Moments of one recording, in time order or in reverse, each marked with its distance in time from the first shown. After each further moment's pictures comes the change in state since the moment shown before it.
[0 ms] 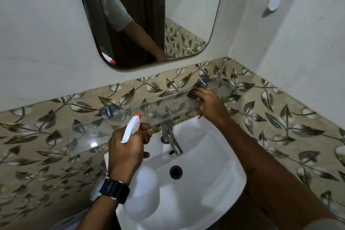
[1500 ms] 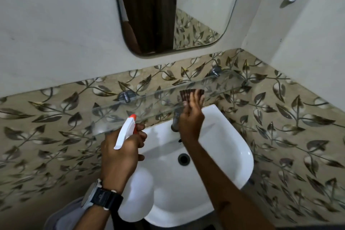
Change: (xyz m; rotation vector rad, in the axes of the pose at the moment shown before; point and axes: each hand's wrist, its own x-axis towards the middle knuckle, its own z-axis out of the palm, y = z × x) left_hand -0.028 -0.018 -0.072 0.022 0.013 0.027; right_hand -0.076 -0.158 0.069 0.629 0.457 0.403
